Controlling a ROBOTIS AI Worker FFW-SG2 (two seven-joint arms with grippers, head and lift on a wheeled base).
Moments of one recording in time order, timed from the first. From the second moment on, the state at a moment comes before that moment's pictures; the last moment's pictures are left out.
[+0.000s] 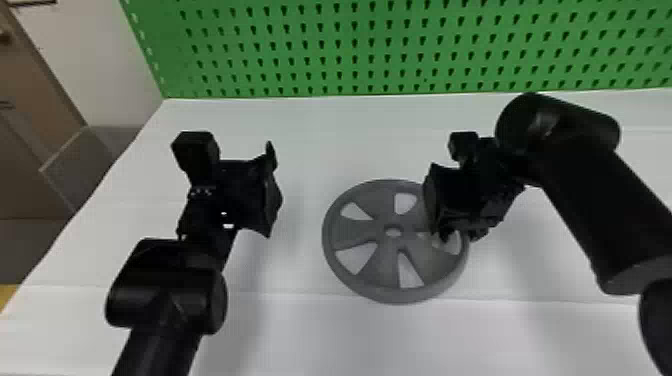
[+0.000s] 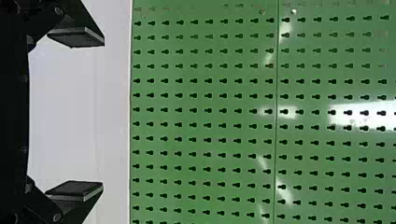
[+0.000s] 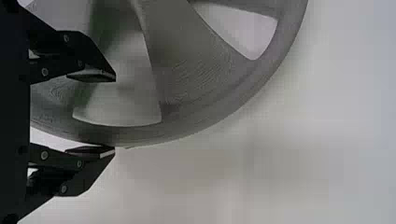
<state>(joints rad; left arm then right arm) -0.08 0.11 -0.03 -1.58 0.13 0.09 0.02 -0.86 0.00 0.20 -0.80 -0.56 1.45 -0.41</state>
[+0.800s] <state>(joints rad) -0.09 0.11 -0.04 -1.58 0.13 0.09 0.02 -0.86 0.00 0.24 -0.79 -0.56 1.44 -0.41</state>
